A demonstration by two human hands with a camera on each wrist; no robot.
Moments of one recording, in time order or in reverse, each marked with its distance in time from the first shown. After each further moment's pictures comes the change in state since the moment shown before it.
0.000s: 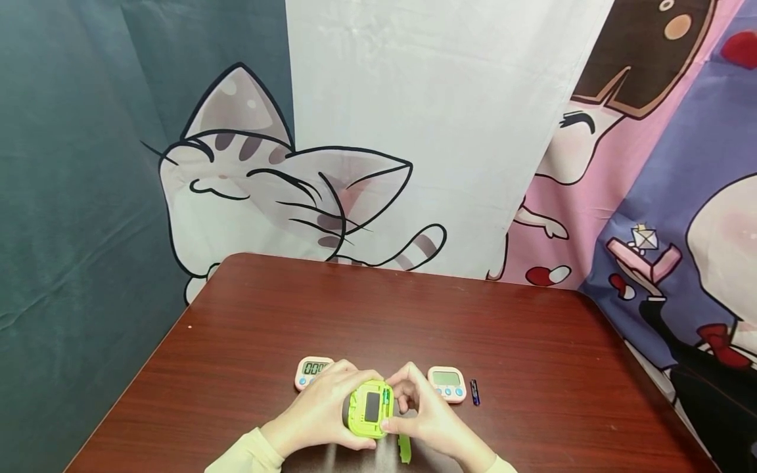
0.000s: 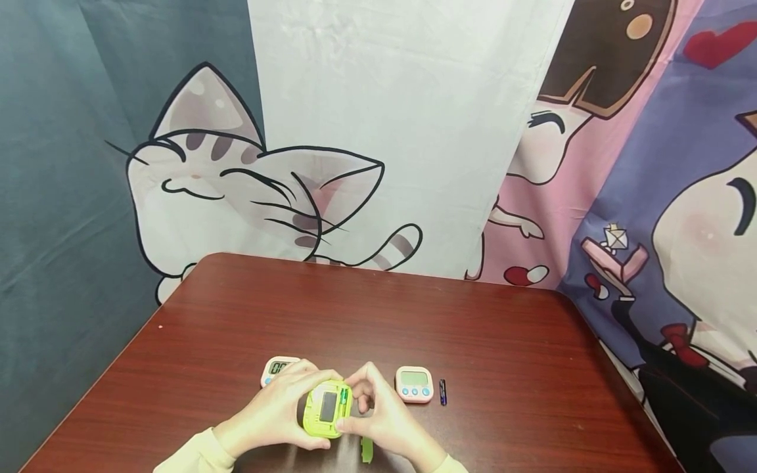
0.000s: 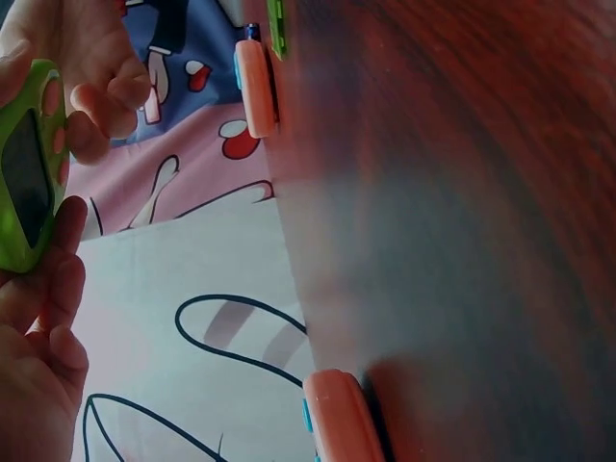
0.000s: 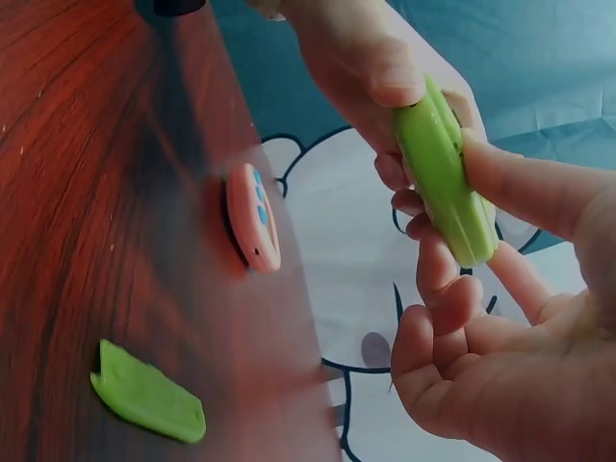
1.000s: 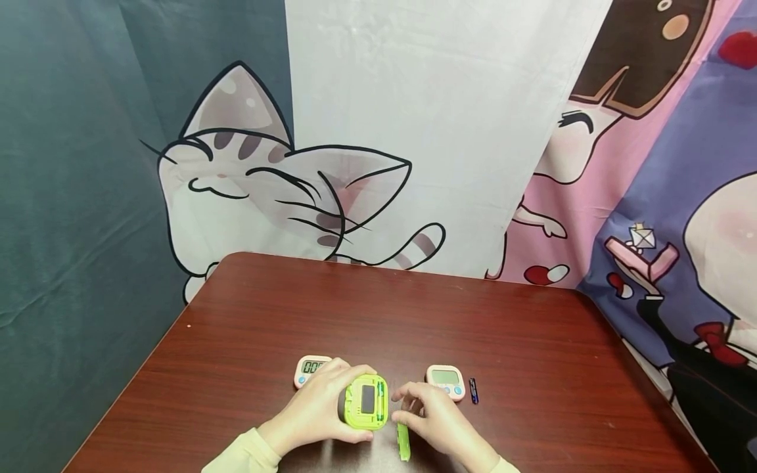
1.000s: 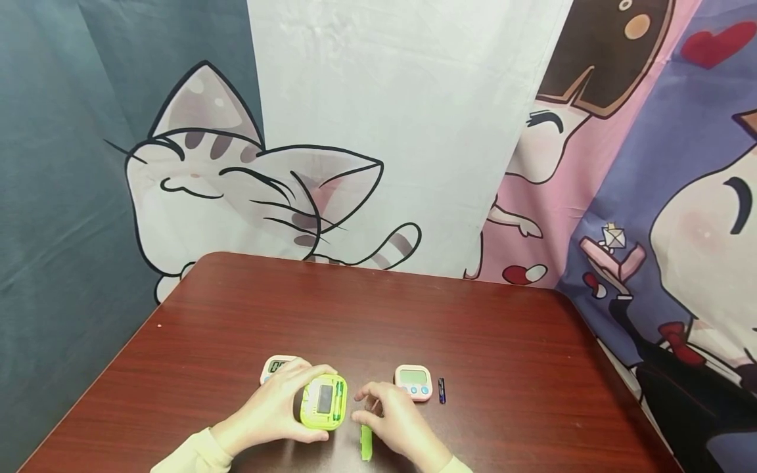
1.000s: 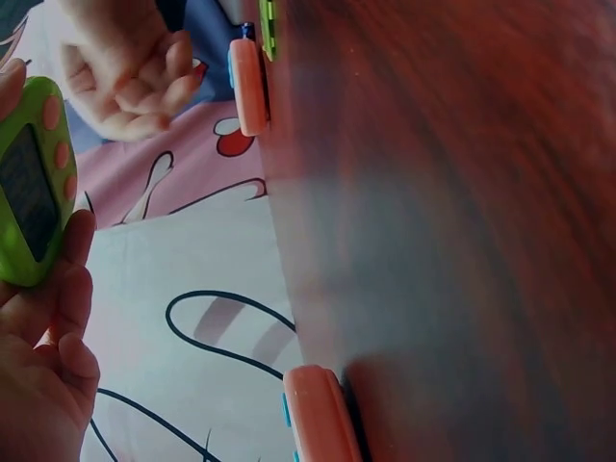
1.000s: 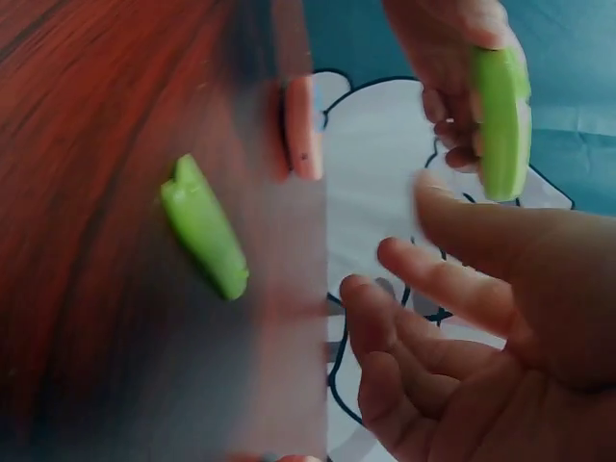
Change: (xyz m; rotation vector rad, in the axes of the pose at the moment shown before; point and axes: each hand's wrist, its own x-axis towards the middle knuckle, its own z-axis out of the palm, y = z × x) left_hand -0.006 -0.001 -0.002 -0.042 -0.015 -0.147; right_hand -0.010 0.013 -0.007 -0.436 0.018 0.110
